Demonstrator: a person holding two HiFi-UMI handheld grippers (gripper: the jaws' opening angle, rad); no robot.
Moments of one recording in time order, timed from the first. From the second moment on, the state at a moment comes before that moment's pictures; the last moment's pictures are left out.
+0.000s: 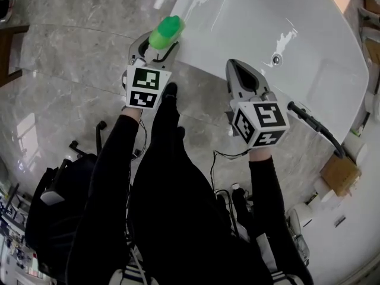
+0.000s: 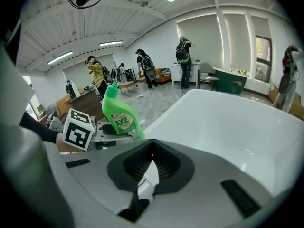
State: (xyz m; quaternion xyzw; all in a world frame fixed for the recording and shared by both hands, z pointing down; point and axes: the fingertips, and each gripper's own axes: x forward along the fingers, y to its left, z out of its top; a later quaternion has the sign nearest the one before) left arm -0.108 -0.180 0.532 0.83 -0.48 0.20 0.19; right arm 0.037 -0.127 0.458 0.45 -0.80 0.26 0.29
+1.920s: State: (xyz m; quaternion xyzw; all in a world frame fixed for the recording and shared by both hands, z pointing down) left arm -0.079 -0.210 0.531 0.88 -0.46 0.10 0.07; right arm 0.007 -0.137 0.514 0.44 -0.80 0.29 0.29
